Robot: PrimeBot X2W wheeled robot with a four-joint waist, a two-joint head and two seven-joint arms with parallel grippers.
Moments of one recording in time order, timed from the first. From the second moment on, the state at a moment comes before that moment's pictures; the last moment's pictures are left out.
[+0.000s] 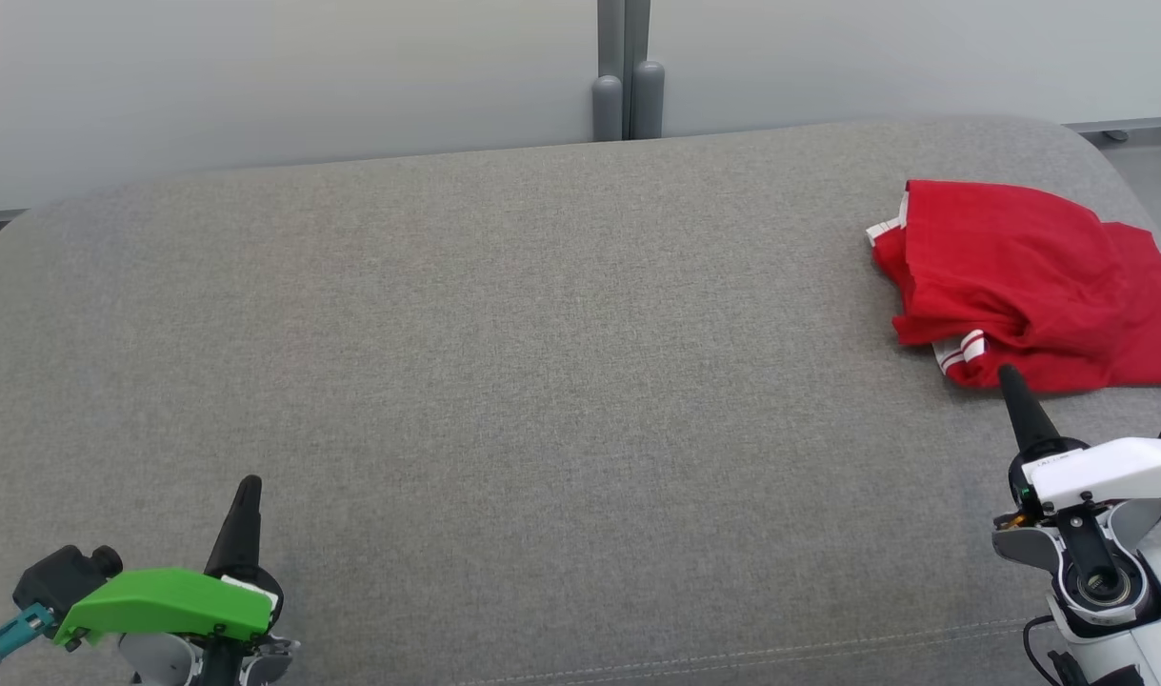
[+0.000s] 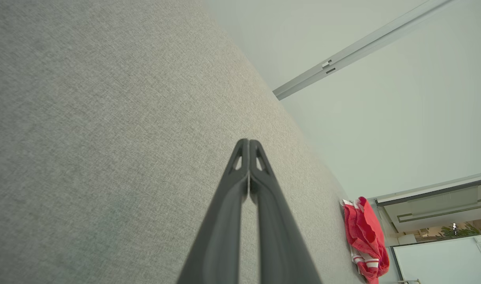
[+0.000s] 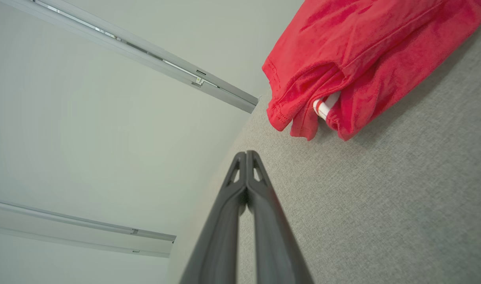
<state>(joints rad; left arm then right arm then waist) -0.04 0.11 -0.10 0.26 -1.17 -0.02 -0.03 -0.11 -0.24 0.14 0.31 1.29 0.02 -0.06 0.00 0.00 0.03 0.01</state>
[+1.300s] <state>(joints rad) -0.06 0.05 0.05 0.28 -1.61 -0.12 0.09 -0.09 -0.08 -0.07 0.29 1.65 0.11 0.06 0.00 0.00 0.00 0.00</state>
